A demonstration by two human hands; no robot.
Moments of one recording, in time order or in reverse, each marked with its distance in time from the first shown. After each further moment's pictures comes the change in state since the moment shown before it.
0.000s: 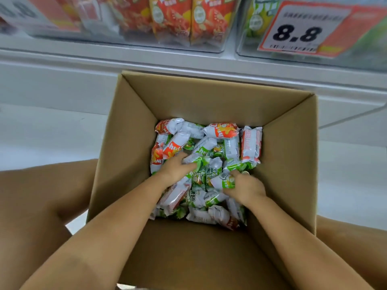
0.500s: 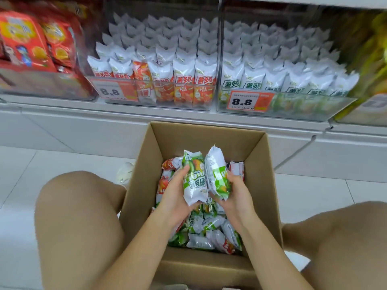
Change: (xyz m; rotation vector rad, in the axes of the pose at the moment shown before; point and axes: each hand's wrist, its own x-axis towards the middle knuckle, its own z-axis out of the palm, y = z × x) left_hand -0.163 0.043 -0.004 -1.282 -0.283 0.252; right_hand -0.143 -0.061 -0.052 1.853 0.065 -0.281
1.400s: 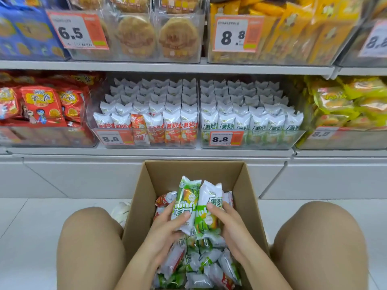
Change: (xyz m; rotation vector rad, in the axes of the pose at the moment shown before) left_hand -0.052 0.016 0.011 0.412 -0.033 0.172; right_hand -0.052 -0.029 0.017 -0.259 -0.018 -0.089
